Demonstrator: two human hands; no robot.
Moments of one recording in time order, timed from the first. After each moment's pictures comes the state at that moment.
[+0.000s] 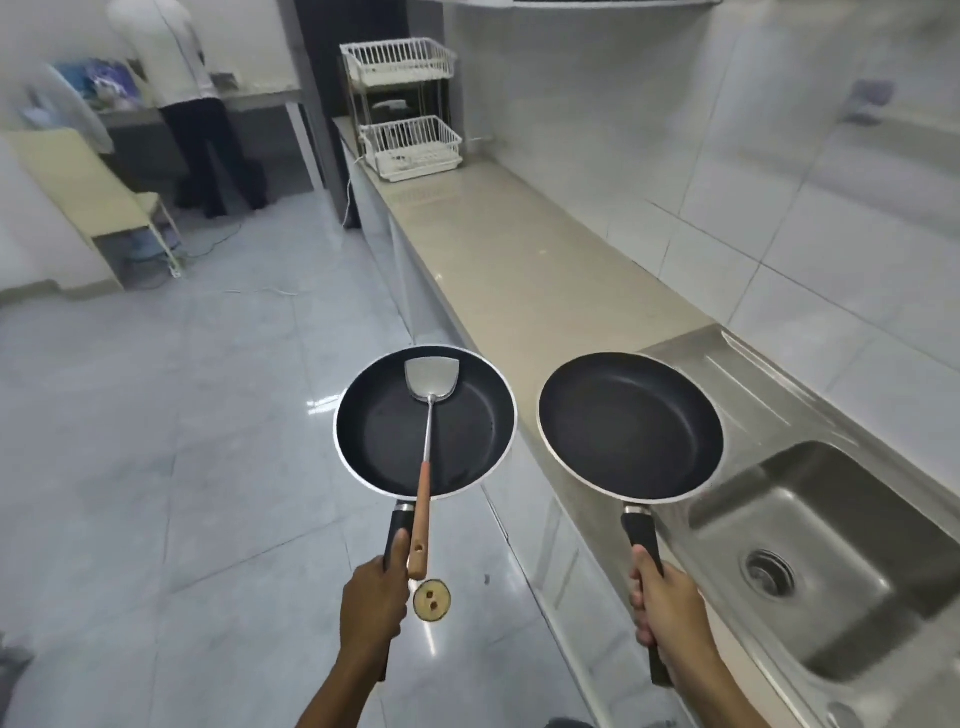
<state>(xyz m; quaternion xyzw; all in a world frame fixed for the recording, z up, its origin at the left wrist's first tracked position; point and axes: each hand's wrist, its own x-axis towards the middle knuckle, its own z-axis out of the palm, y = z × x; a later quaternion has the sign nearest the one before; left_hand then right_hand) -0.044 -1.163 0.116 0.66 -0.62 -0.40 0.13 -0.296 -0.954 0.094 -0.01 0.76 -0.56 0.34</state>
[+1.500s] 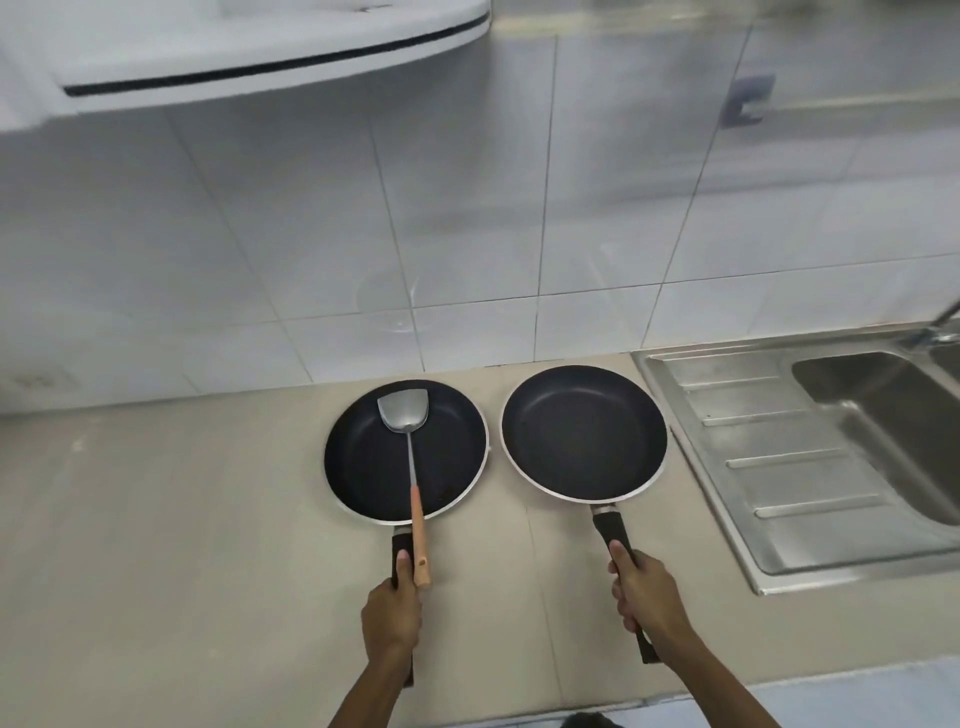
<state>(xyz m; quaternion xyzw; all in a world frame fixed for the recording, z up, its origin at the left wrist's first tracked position) -0.651 -1.914 0.043 0.20 -0.89 -0.38 -0.14 -0.558 -1.614 0.062 0.42 0.70 -0.58 0.02</state>
